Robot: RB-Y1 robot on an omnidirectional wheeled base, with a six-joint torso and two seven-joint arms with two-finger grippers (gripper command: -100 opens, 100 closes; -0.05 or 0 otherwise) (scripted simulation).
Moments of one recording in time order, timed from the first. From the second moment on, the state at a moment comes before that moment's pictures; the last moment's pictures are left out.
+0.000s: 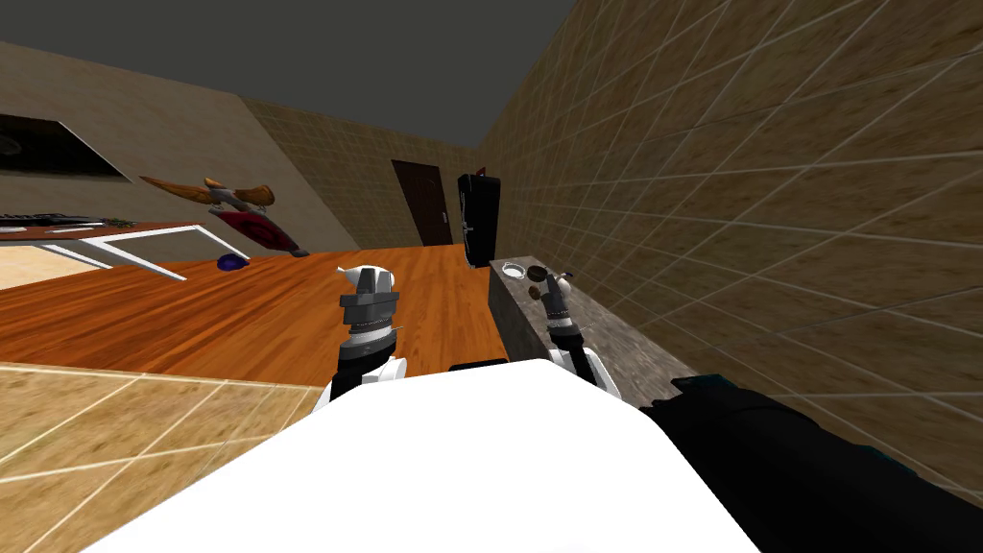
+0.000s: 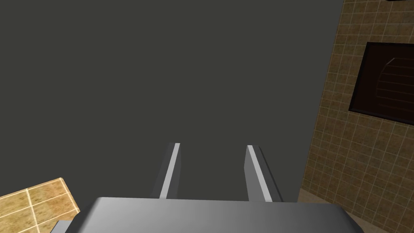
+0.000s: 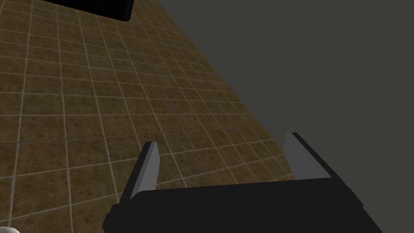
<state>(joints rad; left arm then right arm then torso) 0.53 0.02 -0.04 -2.27 -0.11 -0.60 0.07 0.58 -0.19 -0.06 -2.21 0.14 -0.46 -0.05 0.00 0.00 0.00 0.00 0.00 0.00</state>
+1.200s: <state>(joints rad) 0.53 0.02 -0.04 -2.27 -0.11 -0.60 0.07 0.66 -0.51 -0.11 -2.01 0.23 -0.37 -0.04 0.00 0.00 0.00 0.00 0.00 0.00</state>
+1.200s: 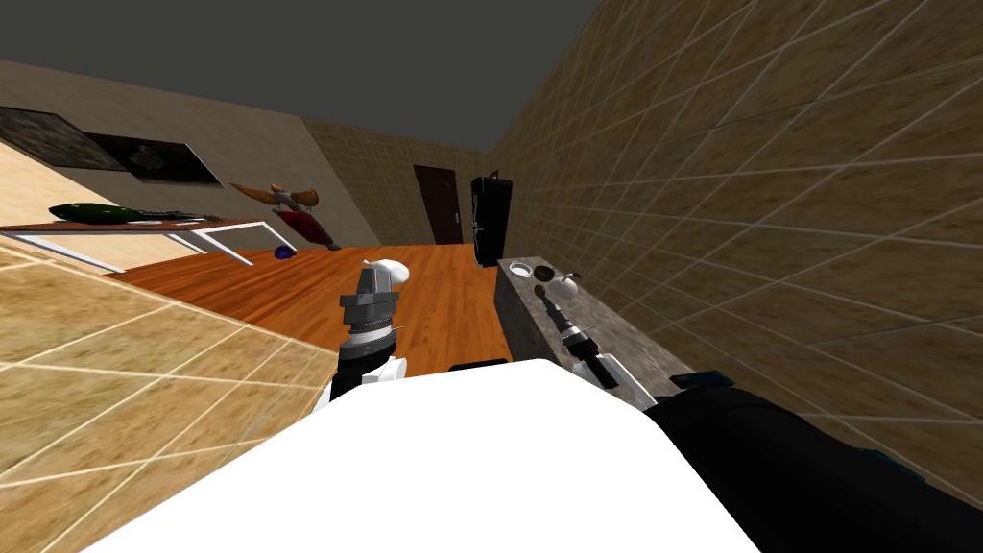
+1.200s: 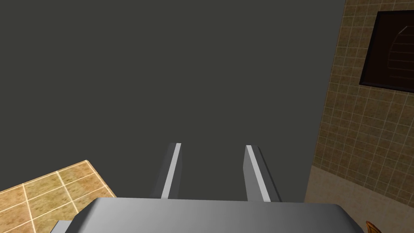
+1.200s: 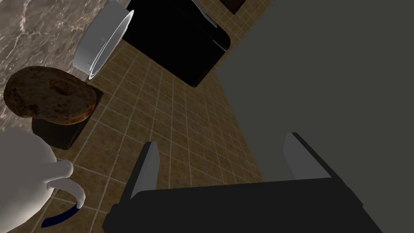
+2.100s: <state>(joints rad) 0.53 0.02 -0.04 -2.27 -0.11 -0.60 0.07 0.71 -0.77 -0.13 -1.82 0.31 -0.30 -0.02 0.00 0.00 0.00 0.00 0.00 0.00</state>
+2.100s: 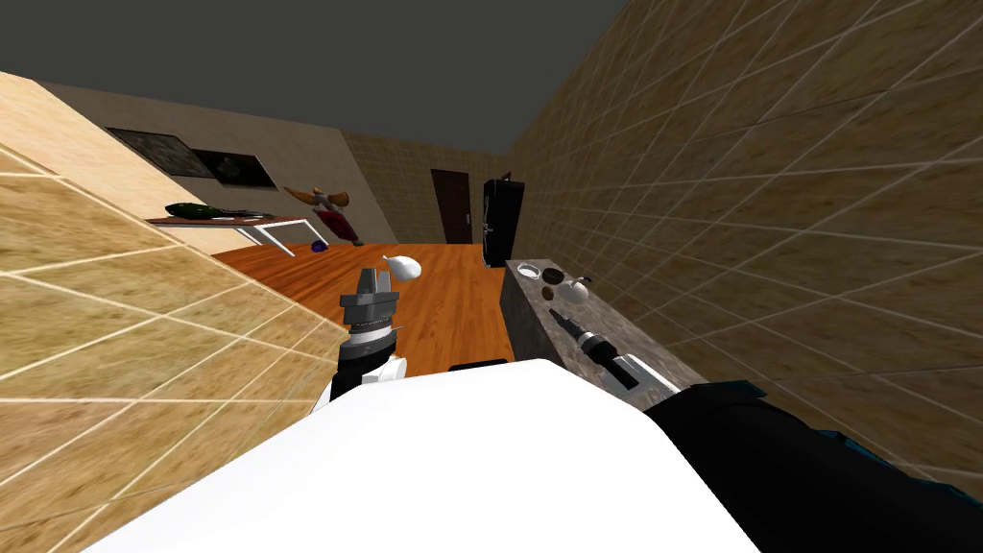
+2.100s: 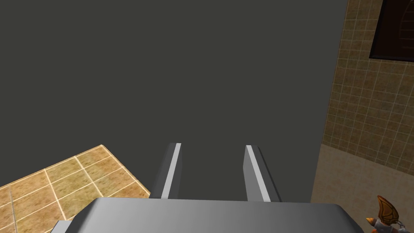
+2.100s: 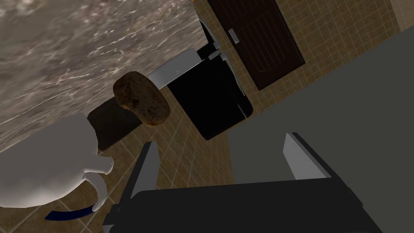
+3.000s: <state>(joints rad) 0.53 0.02 -0.04 -2.27 -0.11 -0.60 0.07 0.72 -0.99 -0.12 -1.66 0.38 -0.24 0.02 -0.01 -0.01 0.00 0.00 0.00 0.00</state>
